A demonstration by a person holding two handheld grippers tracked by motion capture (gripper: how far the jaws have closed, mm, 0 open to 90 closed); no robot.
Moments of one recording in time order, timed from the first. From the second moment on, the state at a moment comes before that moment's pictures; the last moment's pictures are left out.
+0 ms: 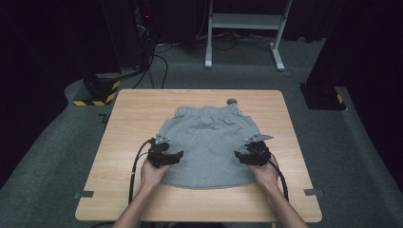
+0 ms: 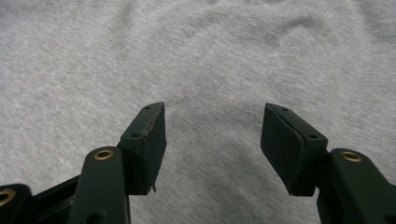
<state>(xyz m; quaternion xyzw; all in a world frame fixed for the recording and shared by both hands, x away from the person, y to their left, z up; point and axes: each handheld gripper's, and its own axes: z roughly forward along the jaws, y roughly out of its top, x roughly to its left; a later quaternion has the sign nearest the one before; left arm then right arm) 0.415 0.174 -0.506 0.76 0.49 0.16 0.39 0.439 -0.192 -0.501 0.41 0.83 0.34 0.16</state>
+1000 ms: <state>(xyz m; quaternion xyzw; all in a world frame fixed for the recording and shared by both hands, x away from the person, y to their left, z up) 0.407 0.193 -0.482 0.75 0.50 0.19 0.39 0.428 -0.222 -0.474 0.43 0.80 0.39 0.18</state>
